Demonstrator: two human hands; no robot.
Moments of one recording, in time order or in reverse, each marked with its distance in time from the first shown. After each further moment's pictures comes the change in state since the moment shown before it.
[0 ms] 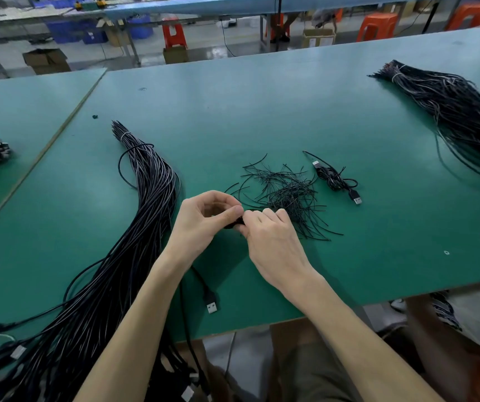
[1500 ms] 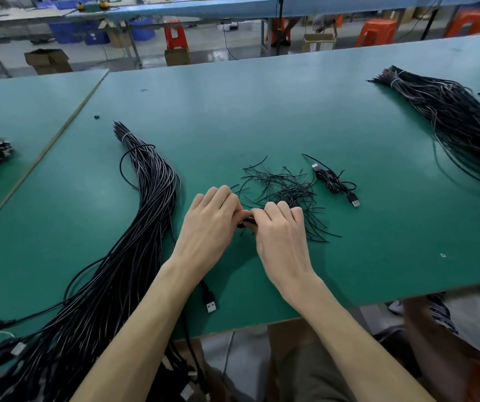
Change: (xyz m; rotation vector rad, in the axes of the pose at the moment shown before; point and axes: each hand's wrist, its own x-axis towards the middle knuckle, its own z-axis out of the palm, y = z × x) left_hand 0.000 -0.001 0.017 1.148 0.176 0.663; right_hand 0.000 0.003 -0.001 -0.139 0.136 0.097
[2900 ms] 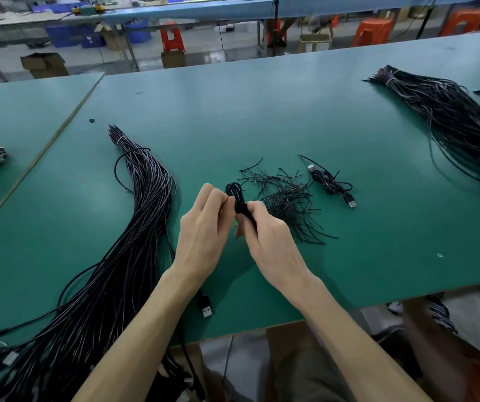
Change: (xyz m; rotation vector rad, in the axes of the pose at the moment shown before) left_hand 0.002 0.018 -0.009 -0.389 0.094 -0.340; right_hand 0.007 -0.001 -0.014 0.774 -0.231 0.126
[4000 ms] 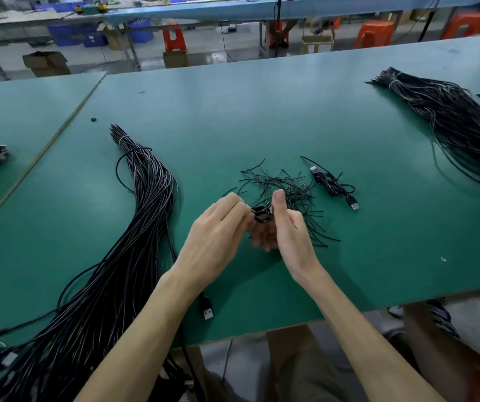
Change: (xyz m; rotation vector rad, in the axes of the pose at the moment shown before) left_hand 0.000 0.007 -0.006 0.046 -0.145 0.311; right_hand 0.010 0.011 -0.011 0.615 0.068 0.235
